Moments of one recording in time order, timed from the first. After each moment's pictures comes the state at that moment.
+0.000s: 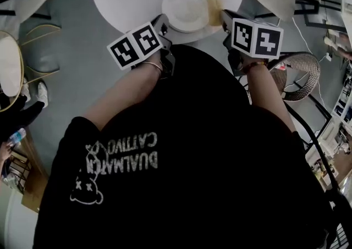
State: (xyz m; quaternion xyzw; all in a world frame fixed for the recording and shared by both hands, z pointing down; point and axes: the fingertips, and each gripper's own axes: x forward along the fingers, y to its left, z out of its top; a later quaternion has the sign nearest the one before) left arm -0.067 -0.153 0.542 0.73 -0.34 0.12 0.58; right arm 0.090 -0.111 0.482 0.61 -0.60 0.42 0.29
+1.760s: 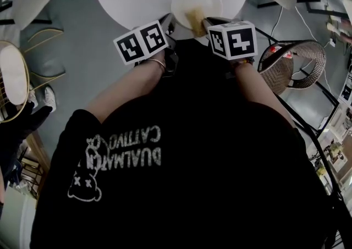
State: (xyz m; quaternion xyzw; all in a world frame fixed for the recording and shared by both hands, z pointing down) left arm -0.072 -0.147 0.555 0.75 -0.26 0.16 0.58; right arm 0.011 -0.090 0.535 0.56 -0.60 0.45 0.36
